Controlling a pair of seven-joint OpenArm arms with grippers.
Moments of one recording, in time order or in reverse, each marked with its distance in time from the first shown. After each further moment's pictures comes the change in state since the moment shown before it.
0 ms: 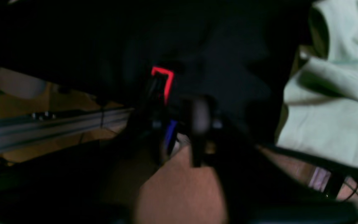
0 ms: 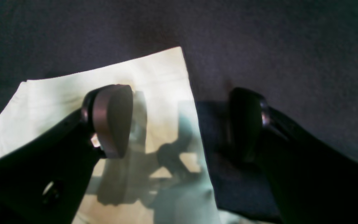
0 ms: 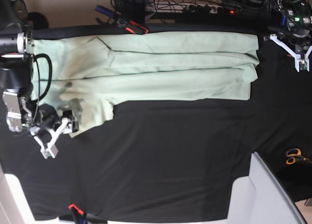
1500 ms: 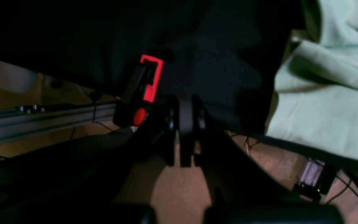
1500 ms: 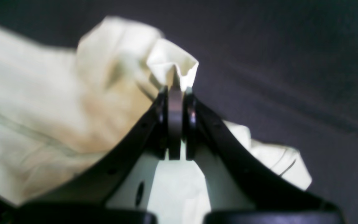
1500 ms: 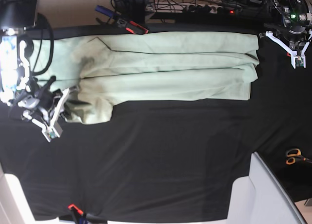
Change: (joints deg) left arm 0.2 1.6 0.1 0.0 0.0 0.0 -0.2; right arm -27.2 -1.4 5.8 52.8 0.2 -0.2 -18.8
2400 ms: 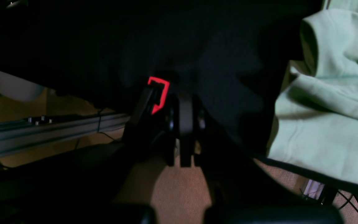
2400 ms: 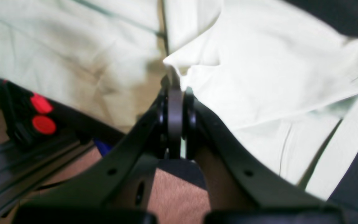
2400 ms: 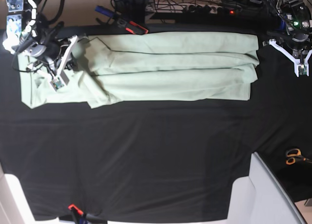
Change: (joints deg) left arm -2.9 -1.4 0.1 -0.1 0.4 0.0 0.2; right arm -21.7 -4.9 3.3 18.0 0.2 0.0 -5.3
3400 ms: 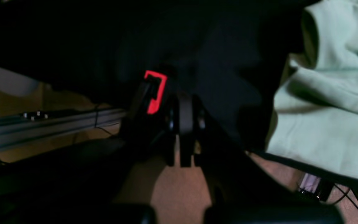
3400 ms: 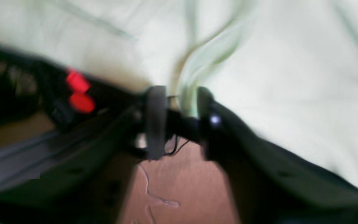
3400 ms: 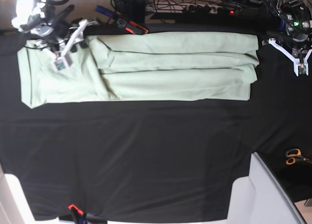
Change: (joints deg) left arm -0.2 -0.1 0.0 -0.1 -0.4 0.0 2.0; right arm -6.8 -8.2 5.8 1.0 -0.5 0.0 2.4
